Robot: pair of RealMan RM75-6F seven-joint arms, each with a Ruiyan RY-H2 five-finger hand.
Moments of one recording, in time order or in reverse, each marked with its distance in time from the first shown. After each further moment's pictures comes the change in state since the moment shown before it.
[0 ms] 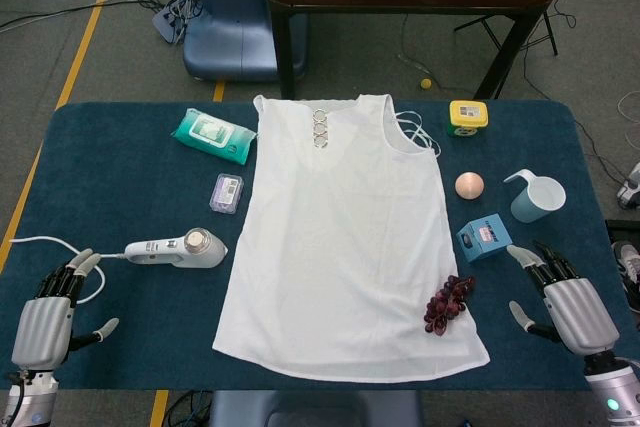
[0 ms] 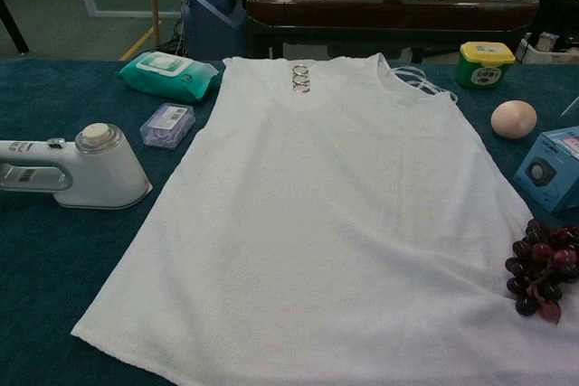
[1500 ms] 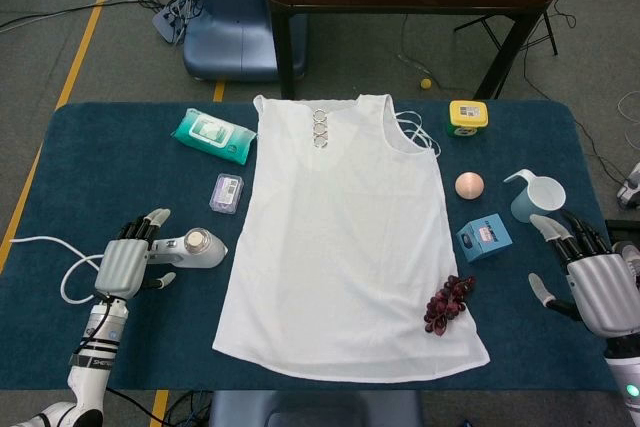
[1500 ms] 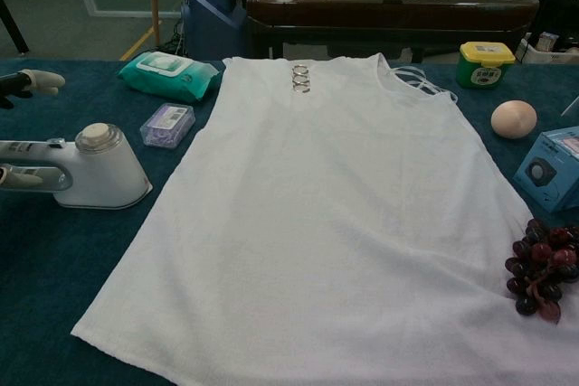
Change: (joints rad) left arm -0.303 -0.216 -0.156 0.198 -0.232 -0.344 0.136; right arm 0.011 0.117 0.086 -0.115 0.042 0.045 -0.097
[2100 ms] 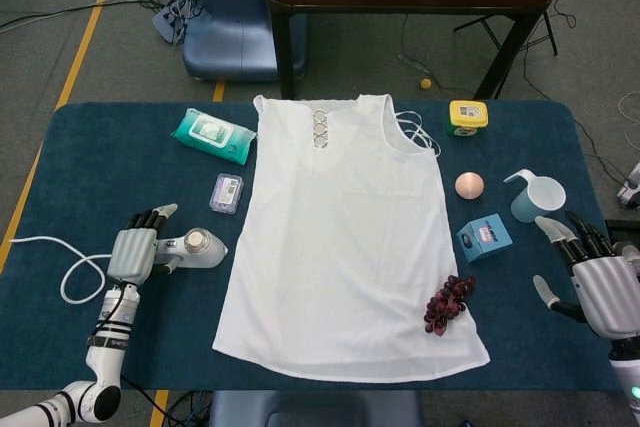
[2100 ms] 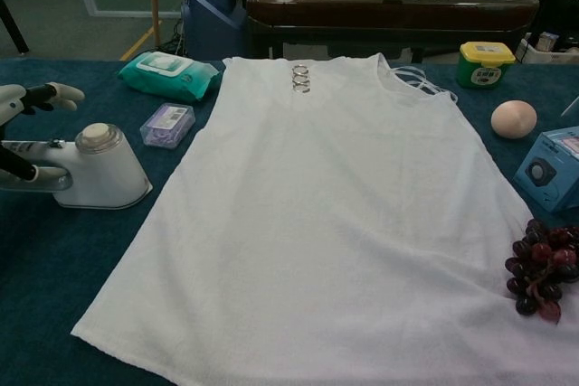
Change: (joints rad) left arm -0.075 -0.126 -0.019 0.227 -0.041 -0.041 -0.068; right arm -0.006 0.005 -0.004 0.007 0.010 -0.007 0.012
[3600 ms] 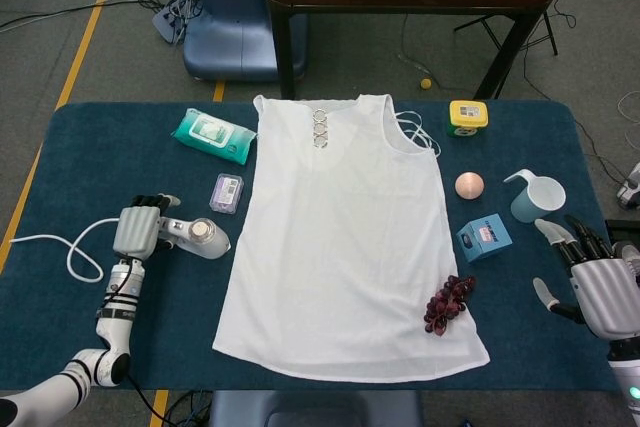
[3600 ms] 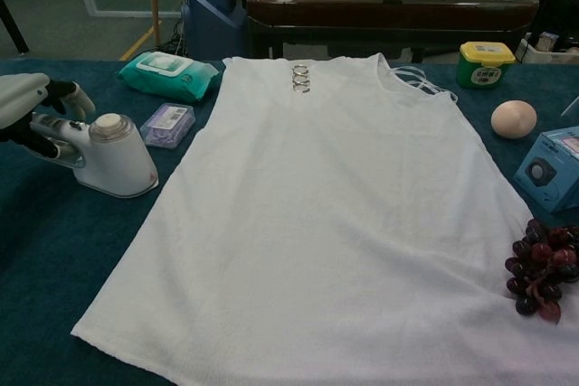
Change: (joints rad) left arm -0.133 -0.142 -0.015 0.381 0.007 -0.062 -0.138; right arm -0.002 -0.003 -0.005 -0.007 0.018 -0.023 -0.004
